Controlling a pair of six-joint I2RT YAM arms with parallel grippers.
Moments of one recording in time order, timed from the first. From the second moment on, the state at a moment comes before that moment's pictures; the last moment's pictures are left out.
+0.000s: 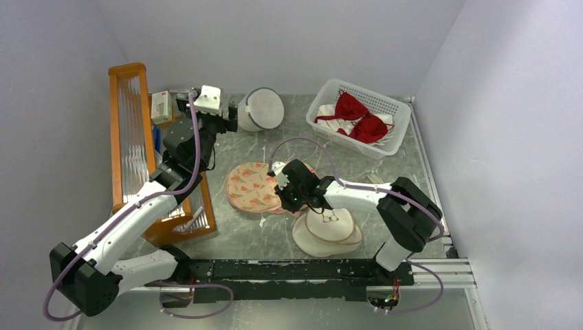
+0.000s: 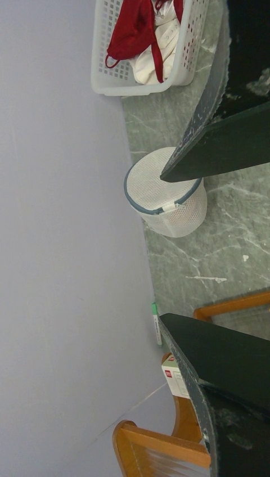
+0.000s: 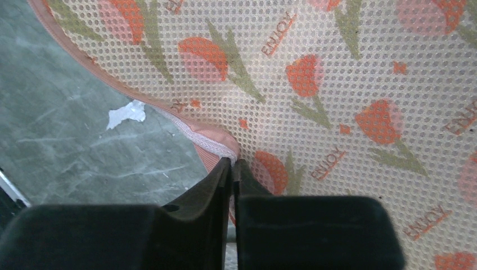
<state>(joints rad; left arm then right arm) -0.57 1.08 0.97 0.26 -0.45 0.20 0.87 1.63 0.84 -0.12 -0.15 0.05</state>
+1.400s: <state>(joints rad) -0.54 1.16 1.41 -0.06 -0.28 -0.02 0.40 0.73 1.08 -0.28 0.39 0.15</state>
